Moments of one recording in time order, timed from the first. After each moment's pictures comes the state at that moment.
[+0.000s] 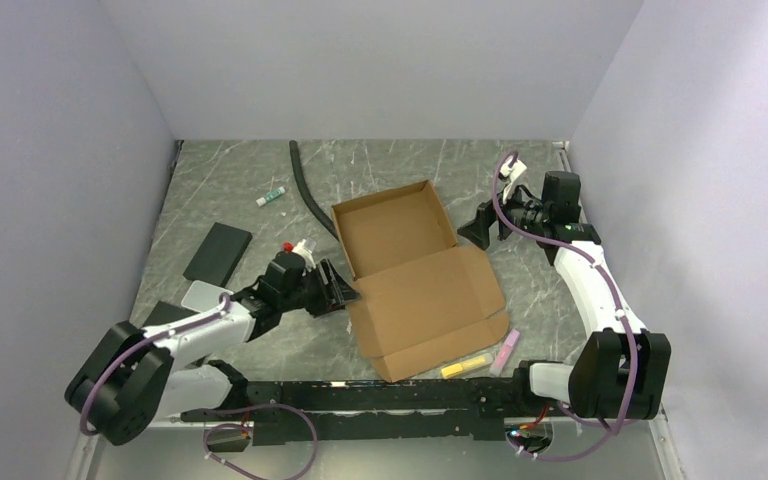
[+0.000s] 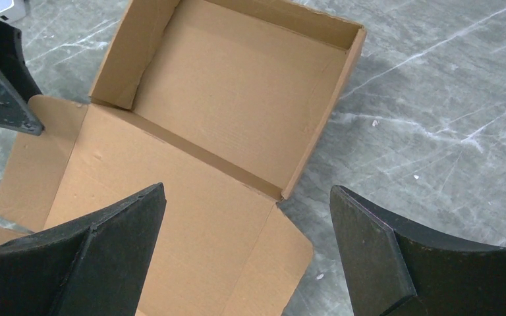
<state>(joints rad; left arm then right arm) -0.61 1.15 0.40 0.13 0.27 -0.98 -0.04 1.24 0.94 -0.30 -0.85 -0.34</state>
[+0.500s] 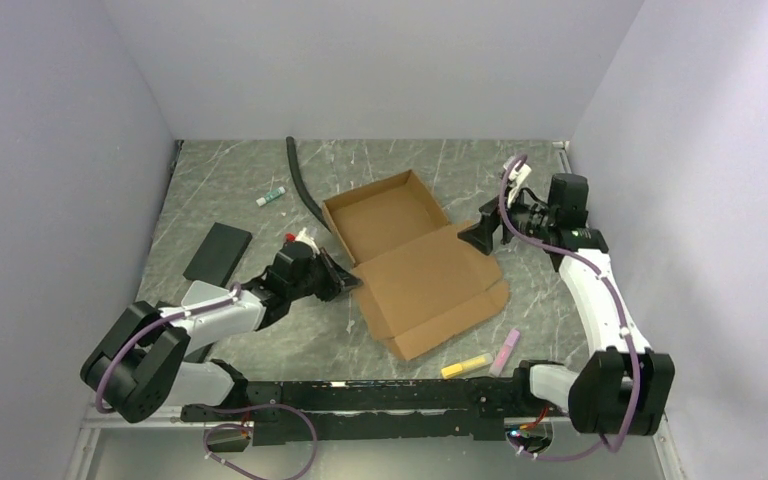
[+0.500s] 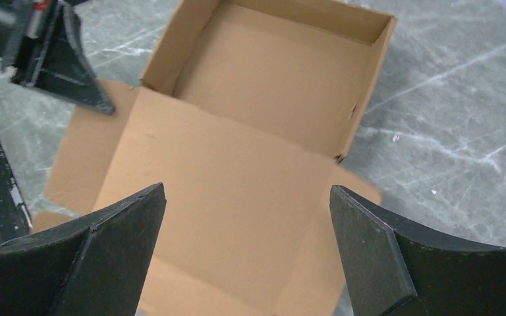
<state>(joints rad) -0.61 1.29 0.46 0.28 0.22 -1.13 -0.05 1.20 0.94 -0.34 -0.92 -0.35</state>
